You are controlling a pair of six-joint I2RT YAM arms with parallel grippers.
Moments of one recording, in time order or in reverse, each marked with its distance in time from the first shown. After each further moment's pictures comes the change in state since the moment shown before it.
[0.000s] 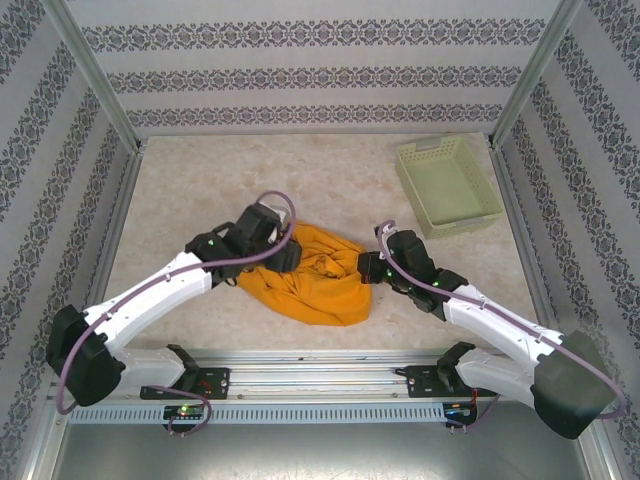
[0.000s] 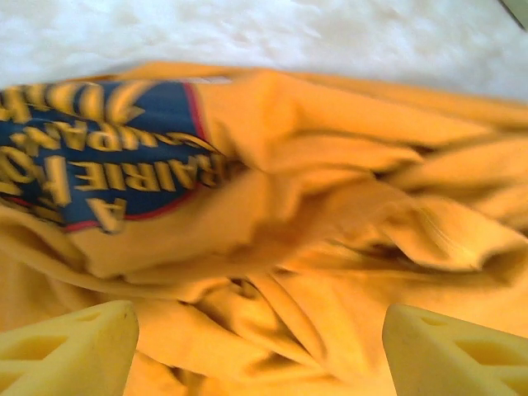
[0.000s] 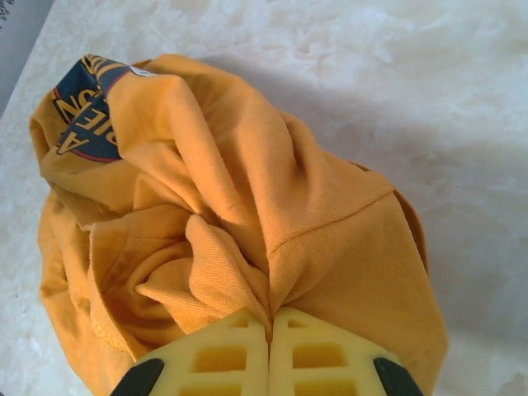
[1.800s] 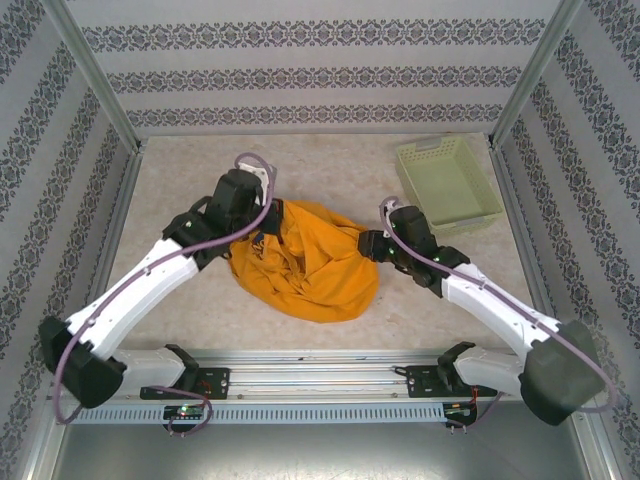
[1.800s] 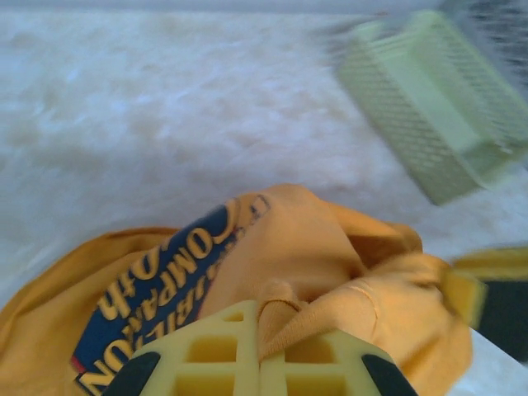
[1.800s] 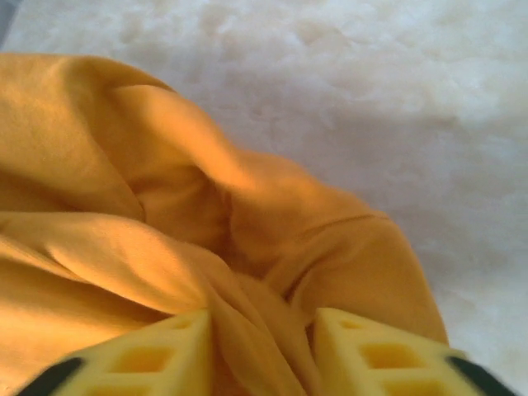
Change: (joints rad) left arm 0.172 0.034 0.226 0.034 0.041 -0.068; right arm -0.091 0.113 0.201 -0.166 0.054 -0.052
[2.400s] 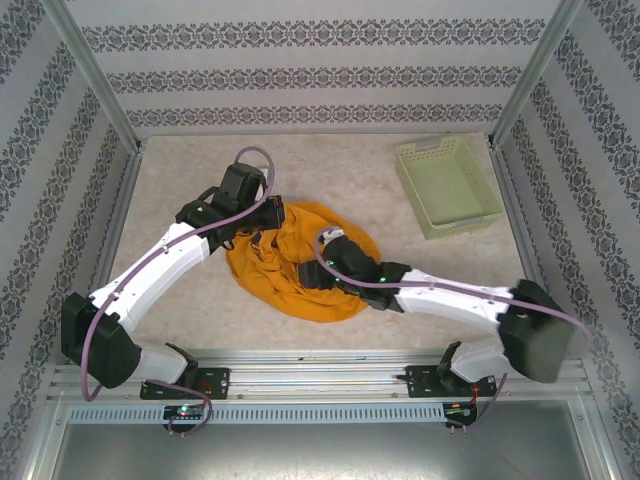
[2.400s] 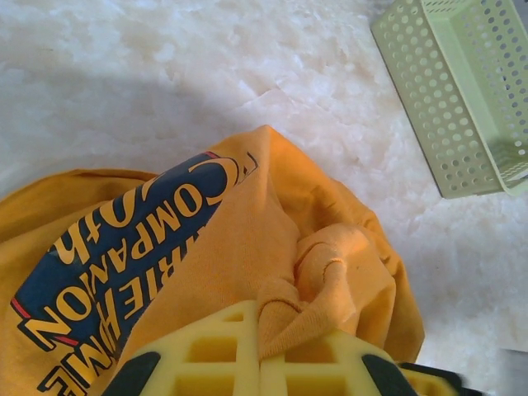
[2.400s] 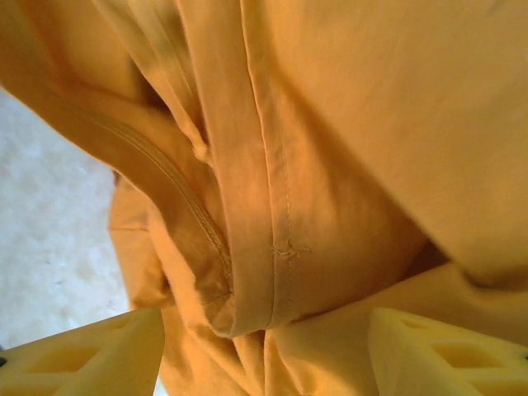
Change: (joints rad) left arm 0.063 0.086 0.000 -0.005 0.139 -0.119; right arm 0.444 0.246 0.052 0.192 0.159 0.127
